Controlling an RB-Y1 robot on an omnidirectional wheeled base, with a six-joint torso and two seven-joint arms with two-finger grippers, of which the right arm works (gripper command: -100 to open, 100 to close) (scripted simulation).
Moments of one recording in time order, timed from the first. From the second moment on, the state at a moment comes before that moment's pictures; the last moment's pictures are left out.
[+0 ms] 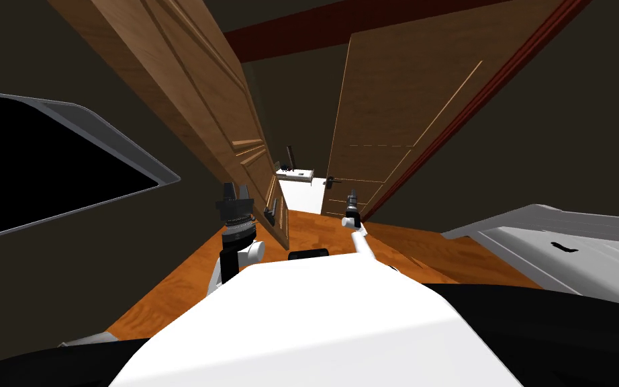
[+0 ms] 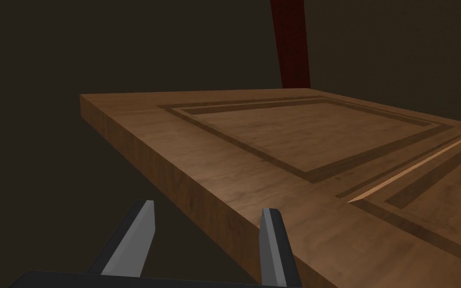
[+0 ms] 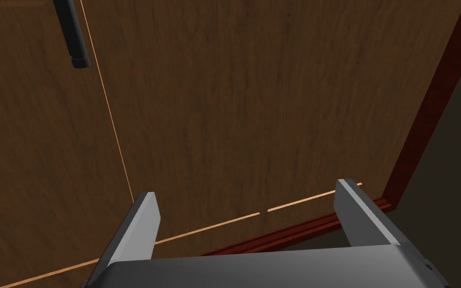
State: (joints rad) arm -0.14 -0.12 -0.28 -1.22 -0.28 -0.55 0.25
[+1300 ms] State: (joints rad) arm -0.32 -0.15 -0.37 -0.88 -0.36 -0.56 0.33
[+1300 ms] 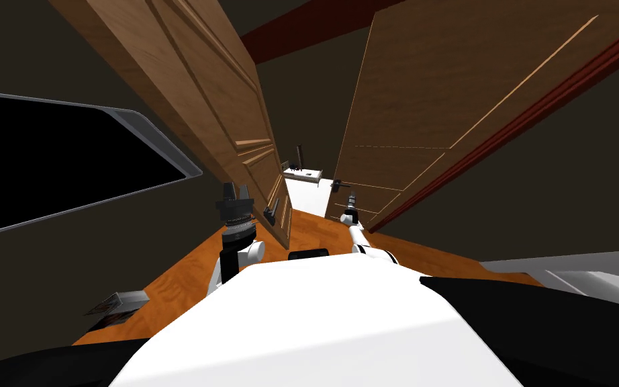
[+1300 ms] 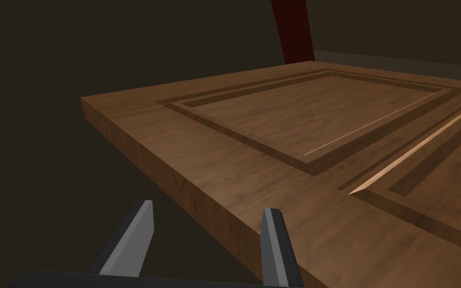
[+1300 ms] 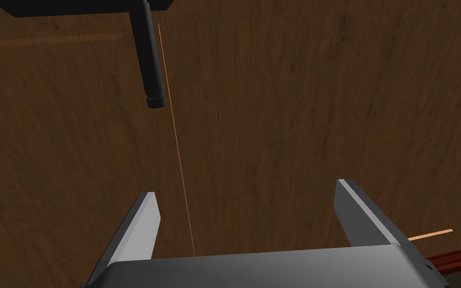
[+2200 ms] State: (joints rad) arm -0.45 -0.17 -0.43 -0.66 -0.42 -0.57 0.39
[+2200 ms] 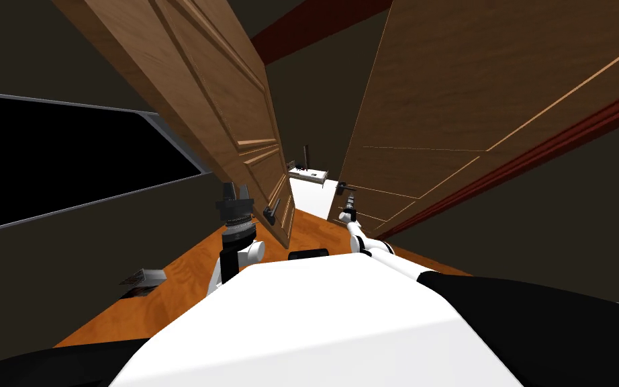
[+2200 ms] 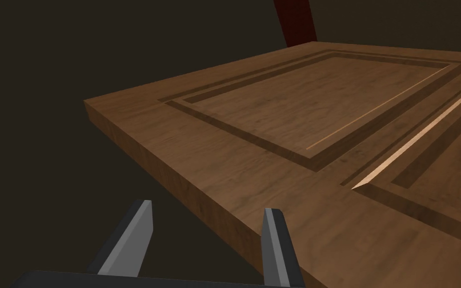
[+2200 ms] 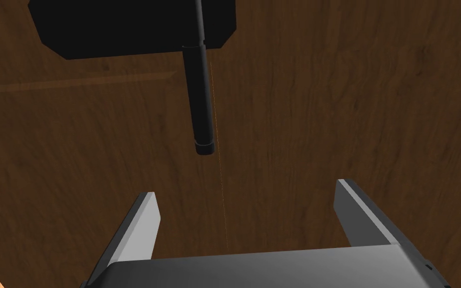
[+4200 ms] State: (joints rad) arm -0.47 -0.34 -0.50 -0.46 -0.48 -0.58 0.31
